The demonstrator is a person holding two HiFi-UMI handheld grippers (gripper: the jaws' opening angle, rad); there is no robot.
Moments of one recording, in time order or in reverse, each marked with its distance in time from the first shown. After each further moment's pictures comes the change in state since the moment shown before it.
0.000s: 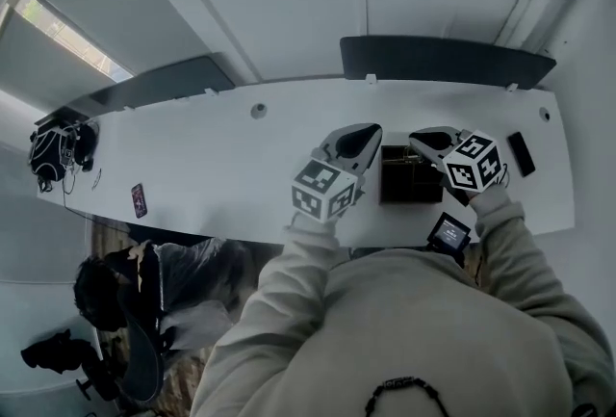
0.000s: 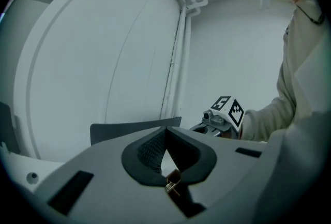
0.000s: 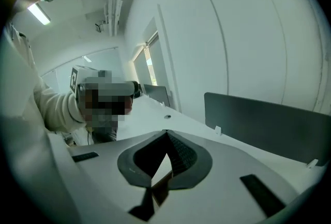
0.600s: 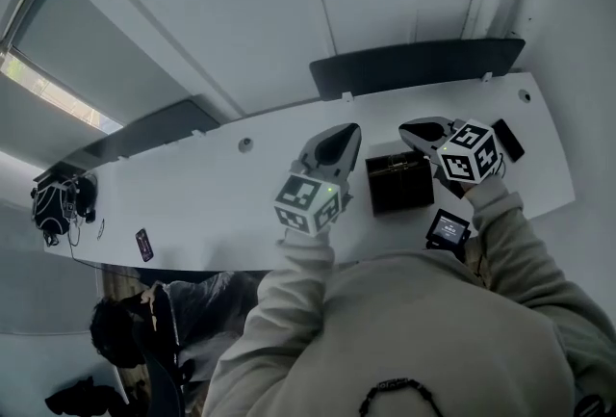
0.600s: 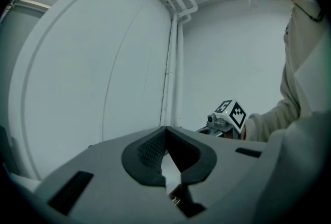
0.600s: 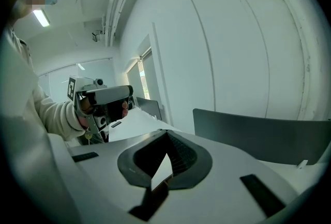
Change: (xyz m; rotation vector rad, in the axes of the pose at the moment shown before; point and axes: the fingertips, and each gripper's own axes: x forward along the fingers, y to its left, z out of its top) left arm 0.003 -0.013 0.053 0.090 -0.100 -0.007; right arm -0.044 -0.015 0.040 0.020 -0.147 -0.092
